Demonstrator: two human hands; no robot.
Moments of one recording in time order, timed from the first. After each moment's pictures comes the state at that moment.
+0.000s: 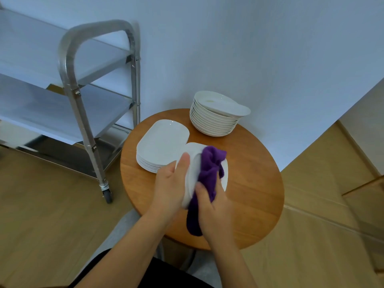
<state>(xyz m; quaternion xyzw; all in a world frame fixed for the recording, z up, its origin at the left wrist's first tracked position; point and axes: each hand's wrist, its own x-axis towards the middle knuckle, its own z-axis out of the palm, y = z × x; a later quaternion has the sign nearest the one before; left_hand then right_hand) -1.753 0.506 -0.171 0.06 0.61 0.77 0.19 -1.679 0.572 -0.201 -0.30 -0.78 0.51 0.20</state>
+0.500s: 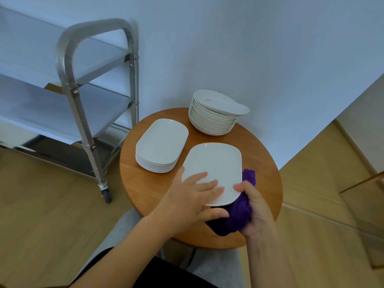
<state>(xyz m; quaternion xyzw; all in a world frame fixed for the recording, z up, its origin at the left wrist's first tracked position) -1.743 0.498 -0.192 0.56 0.78 0.26 -0.03 -1.648 0.625 -0.164 -0.33 -0.37 0.86 0.11</state>
